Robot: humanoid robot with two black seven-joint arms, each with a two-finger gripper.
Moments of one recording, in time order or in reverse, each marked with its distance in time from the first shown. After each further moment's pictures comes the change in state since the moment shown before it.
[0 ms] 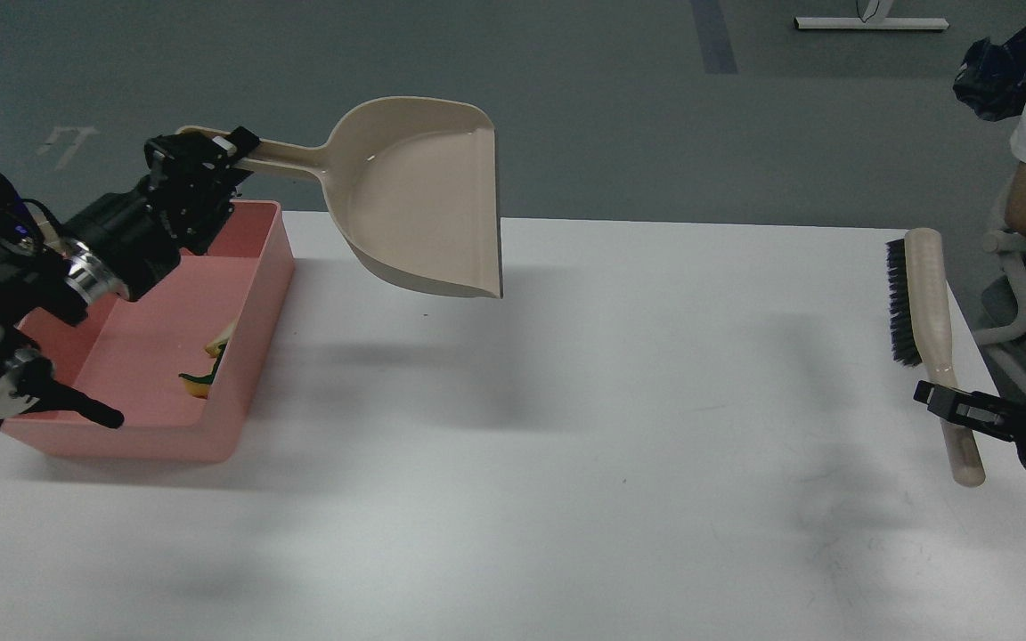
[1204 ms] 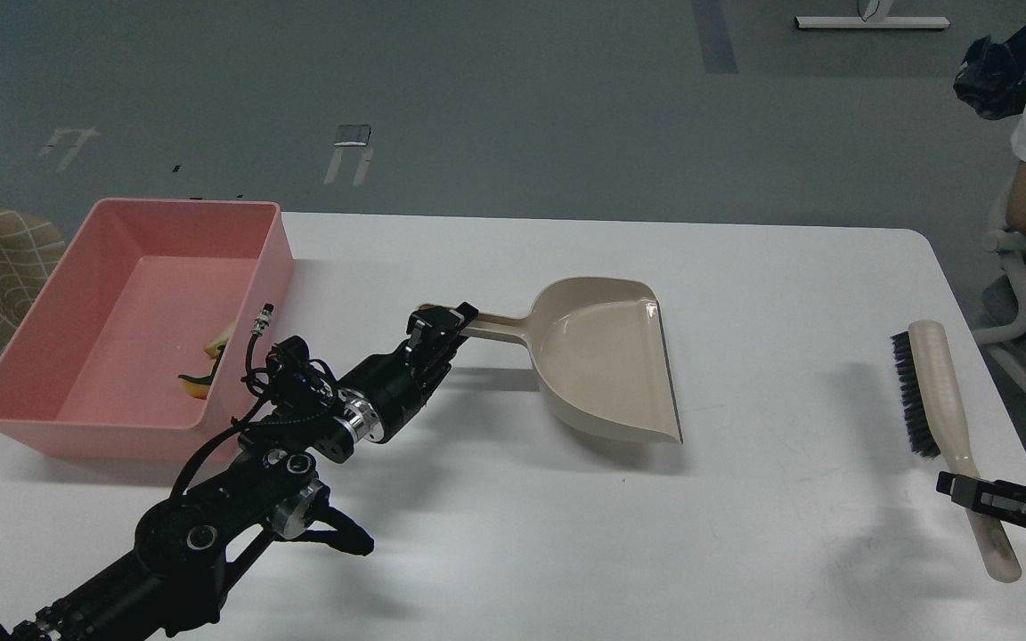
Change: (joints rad) left arm 0.026 -0.365 0.314 0.165 0.089 0.263 -0.012; right arm -0.163 -0.101 -0.020 0.081 -0.004 0.015 0.021
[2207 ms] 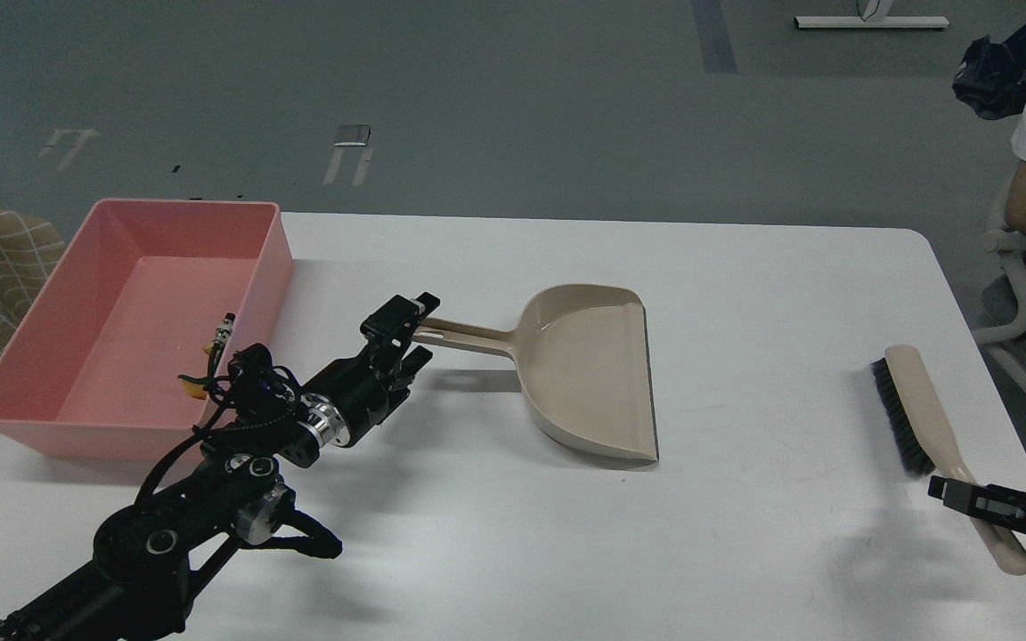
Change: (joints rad) left arm 0.025 0.098 -0.027 -0.034 -0.086 0.002 0.001; right arm 0.009 0.018 -0.006 -0.009 0.001 0.000 -0.005
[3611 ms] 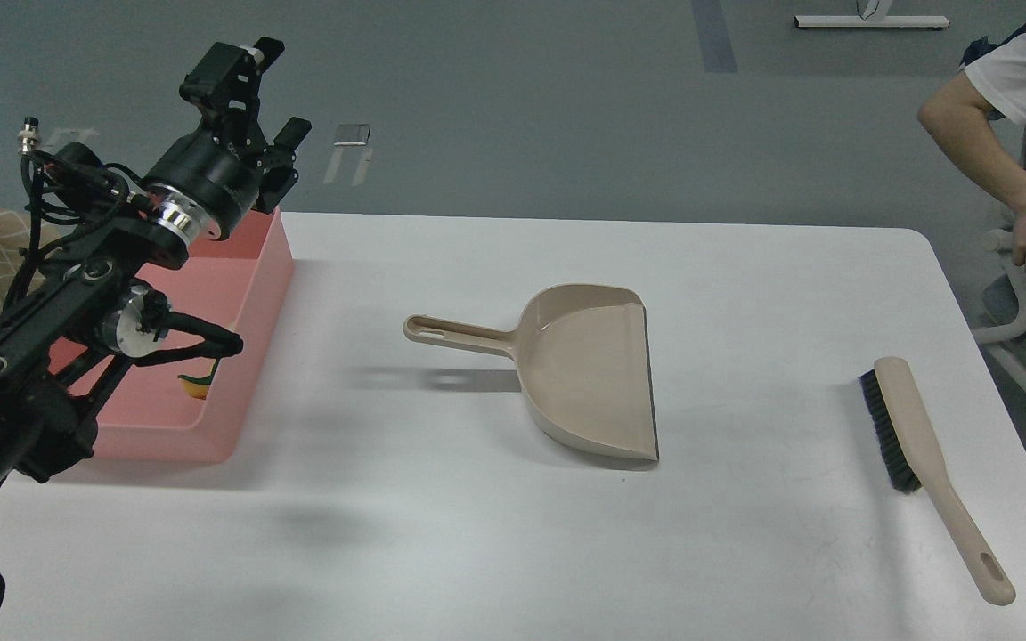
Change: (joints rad) left arm -0.305 0.219 -0.189 -0.029 -0.322 -0.006 -0.010; right arm 0.216 0.545 0.856 -0.301 0.215 -0.017 -0.006
